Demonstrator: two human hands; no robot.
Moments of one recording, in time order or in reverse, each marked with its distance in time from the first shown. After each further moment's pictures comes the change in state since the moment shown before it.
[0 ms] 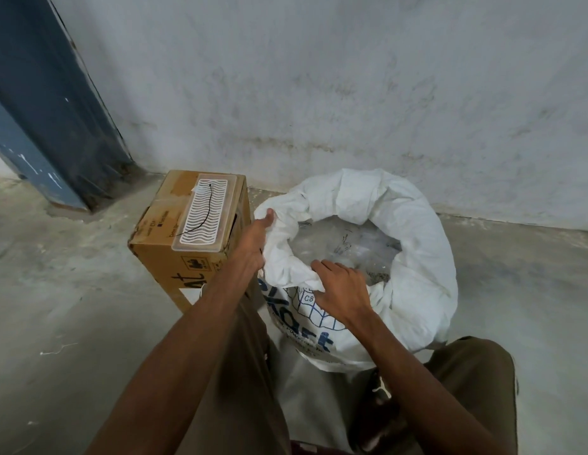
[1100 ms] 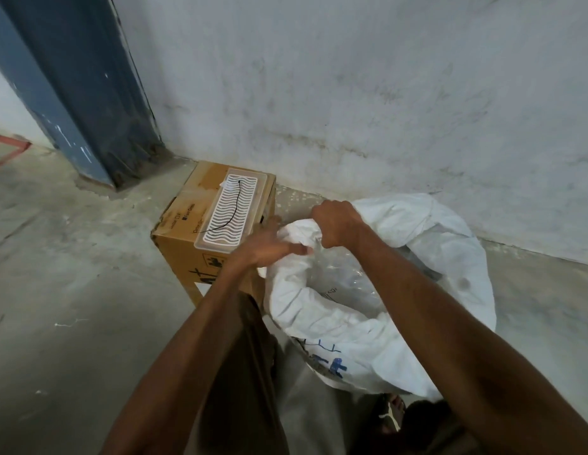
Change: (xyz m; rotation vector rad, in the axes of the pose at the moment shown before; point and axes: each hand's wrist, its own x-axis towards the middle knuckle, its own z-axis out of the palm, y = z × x) left_hand -0.004 0.026 -0.045 0.939 0.010 0.154; right_hand 0.206 -0.010 0.007 -0.281 -0.375 -0.319
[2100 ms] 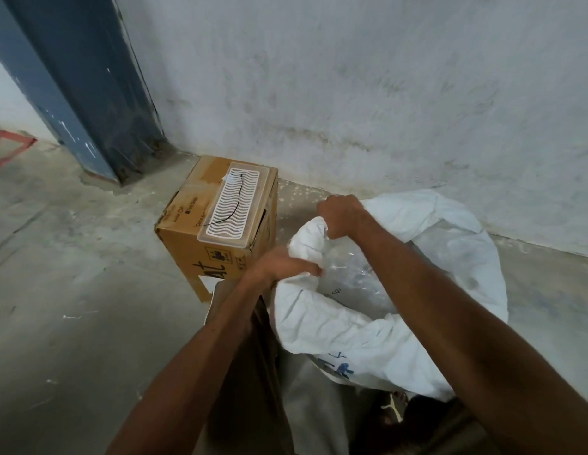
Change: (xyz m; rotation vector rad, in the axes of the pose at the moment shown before) left_hand -0.022 -0.009 0.045 -0.137 -0.065 -0.169; right_hand -0.005 0.007 -0.010 -0.085 -0.161 0.036
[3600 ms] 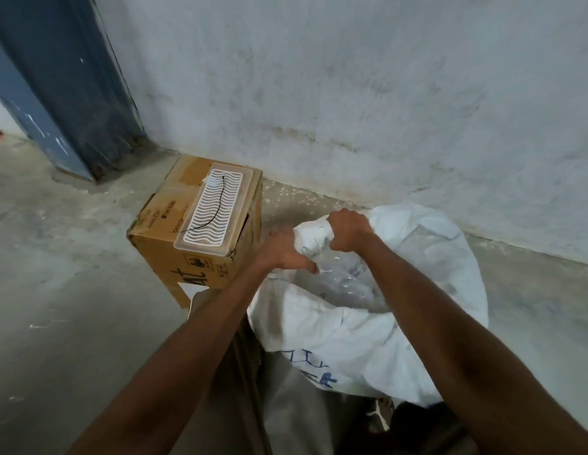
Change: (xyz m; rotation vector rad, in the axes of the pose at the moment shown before) left_hand 0.066 0.034 0.017 0.449 0.029 0.217; right_hand 0.001 0.036 0.056 0.229 -0.014 0.178
